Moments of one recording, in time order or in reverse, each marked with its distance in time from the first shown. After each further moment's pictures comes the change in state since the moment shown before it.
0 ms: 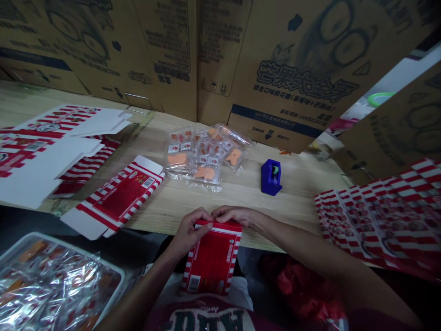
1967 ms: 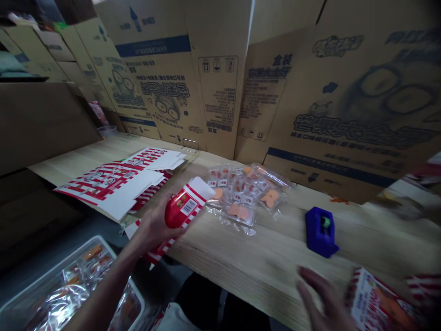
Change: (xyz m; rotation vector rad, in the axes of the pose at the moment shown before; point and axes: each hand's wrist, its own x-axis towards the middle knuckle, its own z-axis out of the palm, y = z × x) left_hand -0.011 0.095 -0.159 1.198 0.482 -0.171; right_hand -0.070 0.066 0.021 -0.734 1.473 -0.820
